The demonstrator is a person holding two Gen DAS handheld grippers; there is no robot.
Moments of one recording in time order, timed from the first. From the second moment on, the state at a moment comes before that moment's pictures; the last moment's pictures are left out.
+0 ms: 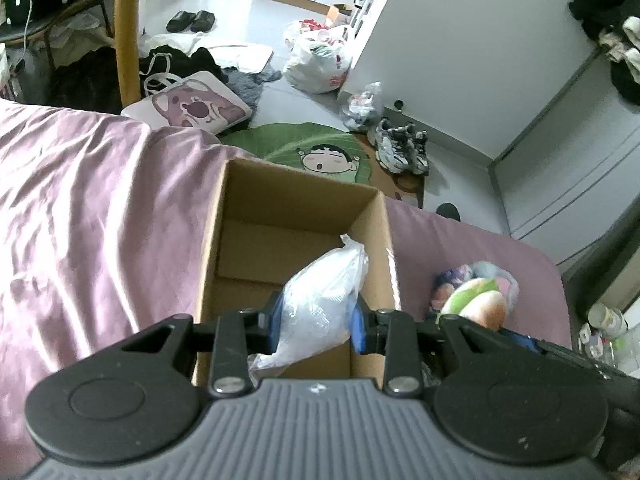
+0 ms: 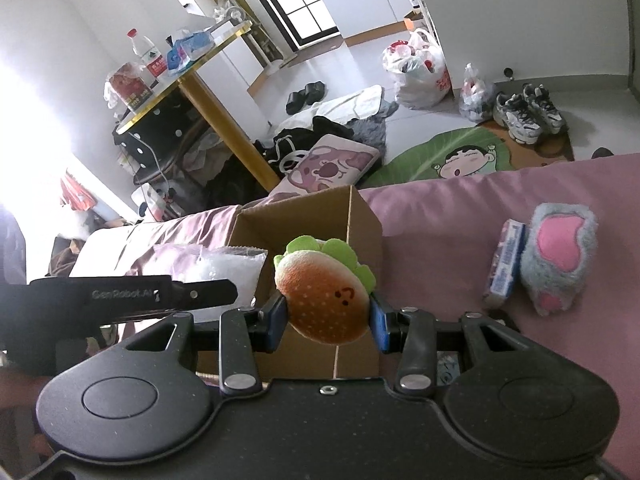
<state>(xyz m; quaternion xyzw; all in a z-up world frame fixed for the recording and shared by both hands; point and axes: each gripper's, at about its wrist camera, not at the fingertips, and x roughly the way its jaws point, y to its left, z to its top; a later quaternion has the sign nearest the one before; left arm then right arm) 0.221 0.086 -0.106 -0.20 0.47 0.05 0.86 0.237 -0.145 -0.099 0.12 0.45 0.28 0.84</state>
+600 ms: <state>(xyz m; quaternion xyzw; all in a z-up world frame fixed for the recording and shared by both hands) 0.281 0.110 -0.152 -0.21 0.50 0.08 0.84 0.279 -0.116 -0.121 0.13 0.47 0.28 0.83</state>
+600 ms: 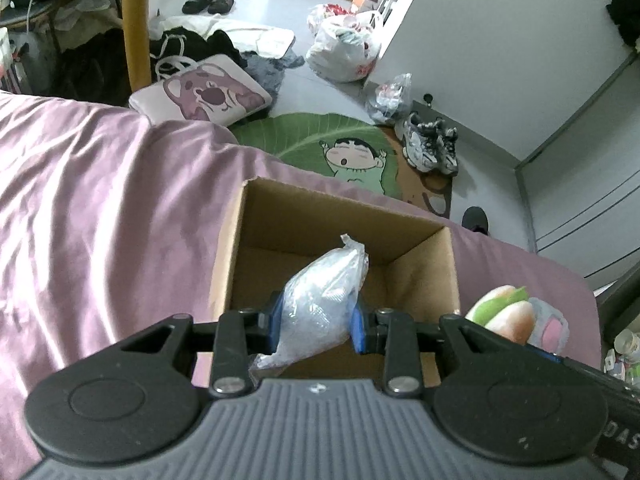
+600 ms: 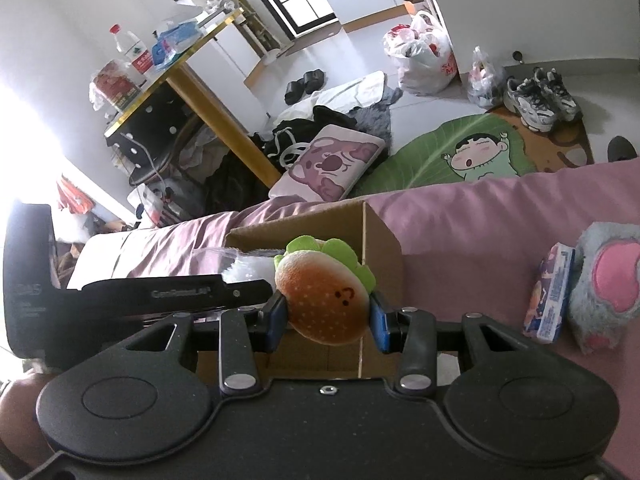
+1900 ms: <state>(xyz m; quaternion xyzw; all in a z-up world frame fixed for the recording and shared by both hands) 0.258 0.147 -0.128 -0.26 0.50 0.08 0.82 0.300 -0.063 -0.144 0.11 0.48 0.27 0.83</state>
